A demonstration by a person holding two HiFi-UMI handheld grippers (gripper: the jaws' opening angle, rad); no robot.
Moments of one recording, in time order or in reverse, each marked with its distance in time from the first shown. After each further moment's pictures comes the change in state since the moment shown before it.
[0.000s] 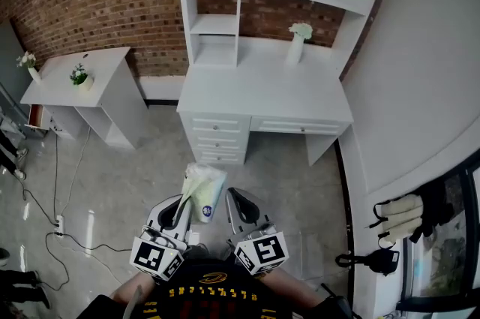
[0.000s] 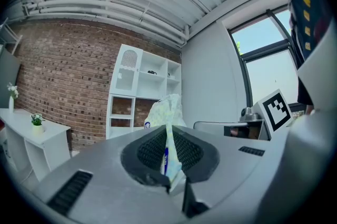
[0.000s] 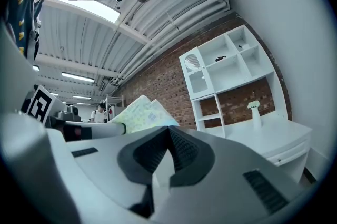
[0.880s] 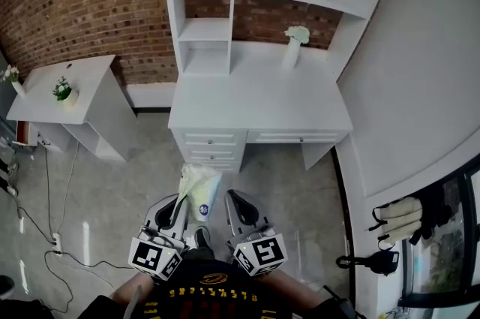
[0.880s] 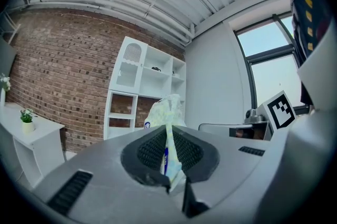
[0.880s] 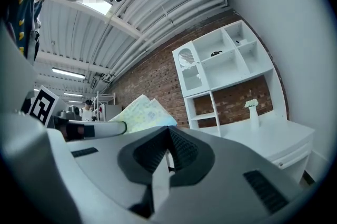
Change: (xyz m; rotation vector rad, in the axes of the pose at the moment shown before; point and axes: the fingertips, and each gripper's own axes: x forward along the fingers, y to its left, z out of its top) left arm 0.082 0.085 -0.007 -0.040 0.004 -0.034; right arm 0.094 -0.046 -0.014 0.011 0.026 -0.071
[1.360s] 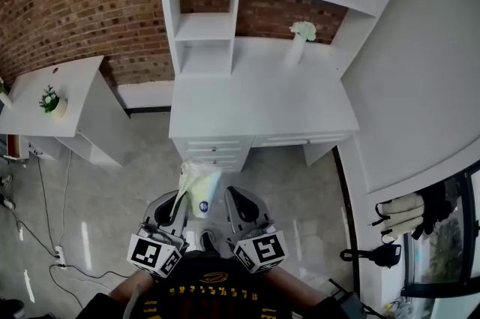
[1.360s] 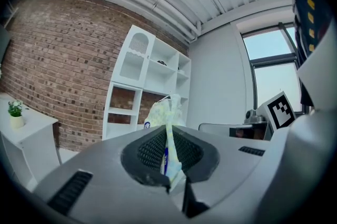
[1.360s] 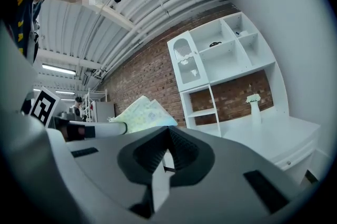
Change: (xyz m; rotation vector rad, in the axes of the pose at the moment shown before) left arm 0.059 0.102 -0.010 -0.052 0.039 -0.064; right arm 0.109 -0.012 -0.017 0.022 0.040 -0.071
